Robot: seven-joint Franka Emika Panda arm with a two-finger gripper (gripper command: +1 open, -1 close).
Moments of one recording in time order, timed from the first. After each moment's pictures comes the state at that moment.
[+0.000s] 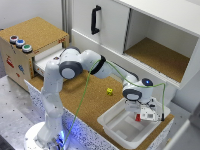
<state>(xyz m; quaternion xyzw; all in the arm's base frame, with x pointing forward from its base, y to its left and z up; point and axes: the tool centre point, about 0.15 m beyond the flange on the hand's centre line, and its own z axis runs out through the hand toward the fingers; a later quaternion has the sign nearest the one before) 0.373 -0.439 0.220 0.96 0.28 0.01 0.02</state>
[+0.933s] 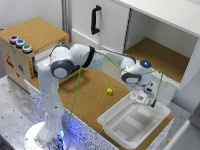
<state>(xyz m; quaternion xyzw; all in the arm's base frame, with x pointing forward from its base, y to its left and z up) 0.468 -0.339 0.390 0.99 0.02 0.12 -0.01</state>
